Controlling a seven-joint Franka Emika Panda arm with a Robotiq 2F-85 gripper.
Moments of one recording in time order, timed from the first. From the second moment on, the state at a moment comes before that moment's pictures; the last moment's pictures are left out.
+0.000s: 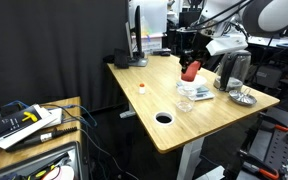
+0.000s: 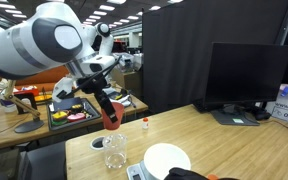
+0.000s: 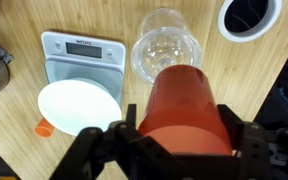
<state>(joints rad) 0.07 -0.17 0.00 -2.72 -0.55 2.85 0.87</state>
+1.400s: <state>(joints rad) -0.03 -0.26 -0.01 -2.70 -0.22 2.71 0.49</state>
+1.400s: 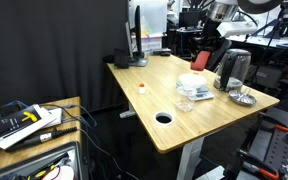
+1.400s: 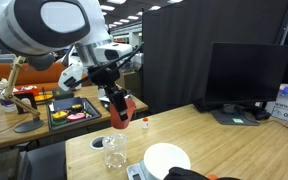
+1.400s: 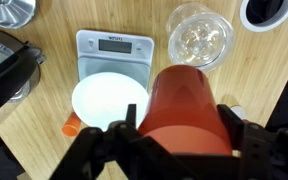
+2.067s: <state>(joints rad) -0.02 -0.03 -0.01 -2.48 0.21 2.70 0.47</state>
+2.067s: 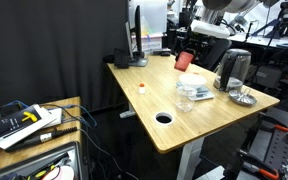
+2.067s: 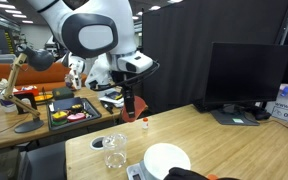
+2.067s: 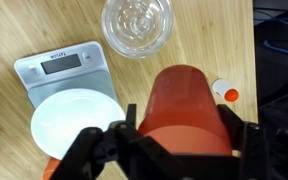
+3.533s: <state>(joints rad) -0.05 0.08 -0.06 -2.38 0.62 2.57 0.49</state>
